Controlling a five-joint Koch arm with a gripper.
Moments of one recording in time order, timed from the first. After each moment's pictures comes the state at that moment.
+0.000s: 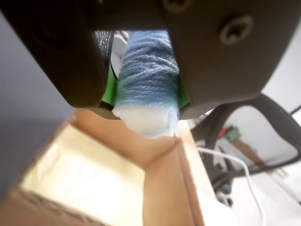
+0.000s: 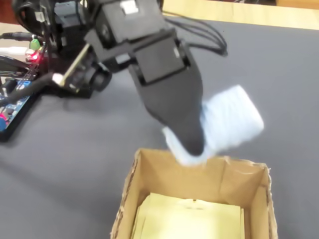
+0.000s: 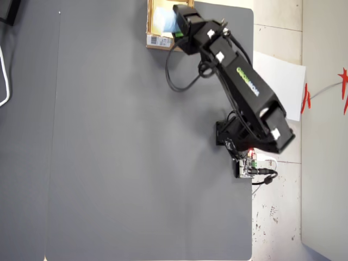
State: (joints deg) arm 54.4 95.2 110.7 20.8 64.2
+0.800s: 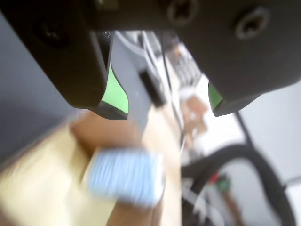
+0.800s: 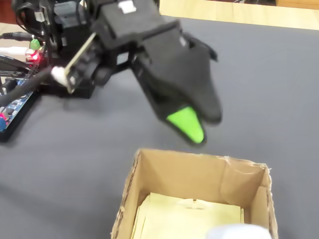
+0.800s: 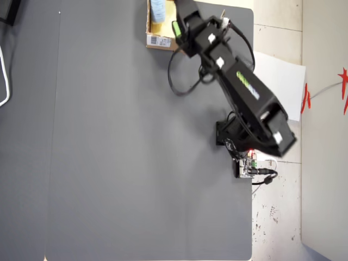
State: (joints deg) arm 46.8 106.6 125.2 4.7 80.5
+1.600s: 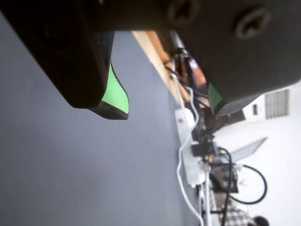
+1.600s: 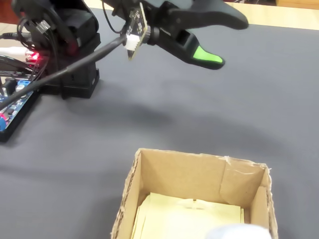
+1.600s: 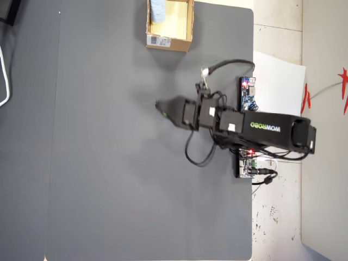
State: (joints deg) arm 7.8 130.3 156.7 -4.7 90.7
